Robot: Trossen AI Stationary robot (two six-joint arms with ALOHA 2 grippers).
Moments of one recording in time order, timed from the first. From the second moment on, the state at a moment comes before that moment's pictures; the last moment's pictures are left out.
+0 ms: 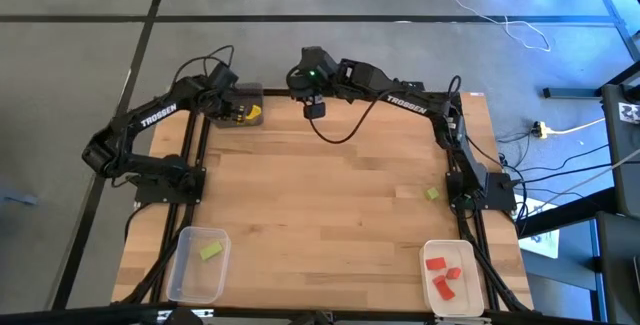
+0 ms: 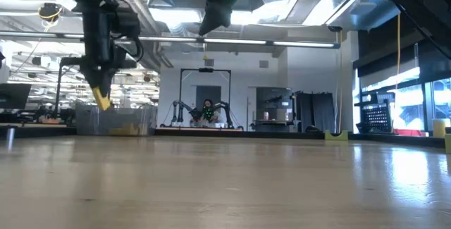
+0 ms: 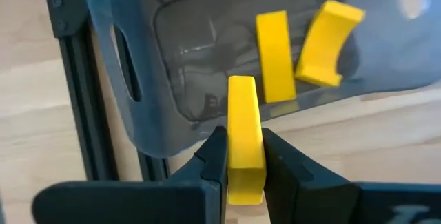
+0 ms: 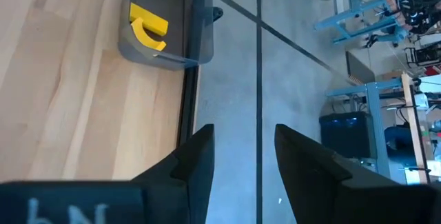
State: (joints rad) left arm 0.96 1.22 0.87 -0.86 -0.21 -0.42; right arm -0.29 2.17 2.36 -0.85 0.32 -0.74
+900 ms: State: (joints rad) left arm 0.99 1.22 0.74 -0.63 -0.18 -0.44; right arm -0.30 2.17 2.36 -0.90 0.33 -0.74
